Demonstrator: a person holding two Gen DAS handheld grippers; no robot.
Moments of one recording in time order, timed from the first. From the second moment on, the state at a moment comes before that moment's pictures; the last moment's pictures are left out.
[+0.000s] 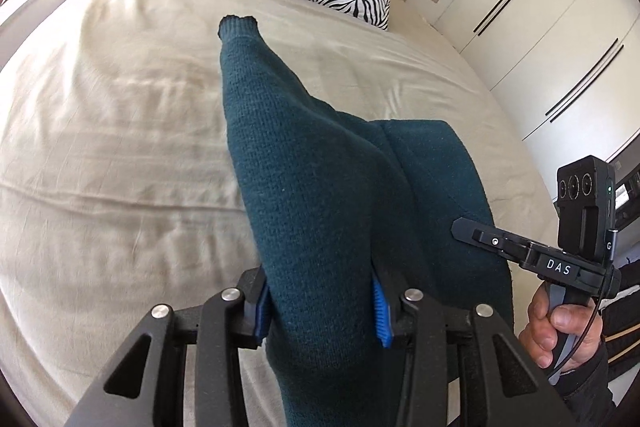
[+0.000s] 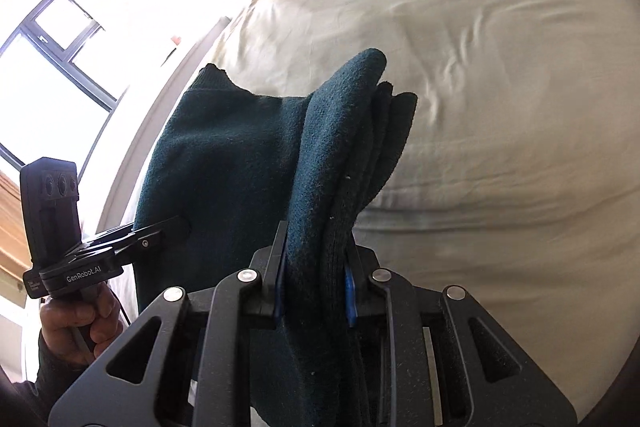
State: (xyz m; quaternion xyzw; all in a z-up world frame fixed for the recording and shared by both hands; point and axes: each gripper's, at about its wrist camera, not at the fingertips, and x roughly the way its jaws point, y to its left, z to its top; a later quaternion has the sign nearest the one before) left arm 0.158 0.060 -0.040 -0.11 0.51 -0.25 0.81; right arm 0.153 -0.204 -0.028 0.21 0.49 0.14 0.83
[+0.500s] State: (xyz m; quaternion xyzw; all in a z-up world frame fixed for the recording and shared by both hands) left arm 0.154 0.084 -0.095 -0.15 0.54 -0.25 0.79; right arm 0.126 -0.228 -0.132 0.34 0.50 0.15 0.78
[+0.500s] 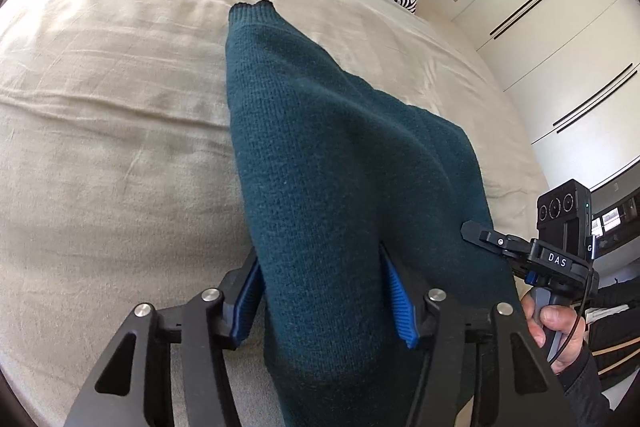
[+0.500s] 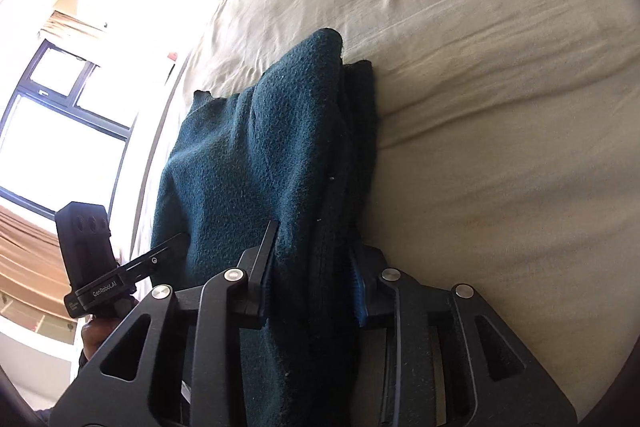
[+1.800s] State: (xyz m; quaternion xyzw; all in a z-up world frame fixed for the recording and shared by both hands) left arm -0.021 0.079 0.116 0.03 0.27 -0.03 0.96; right arm -0.106 -0.186 0.163 0.09 0.19 -0.06 0.97
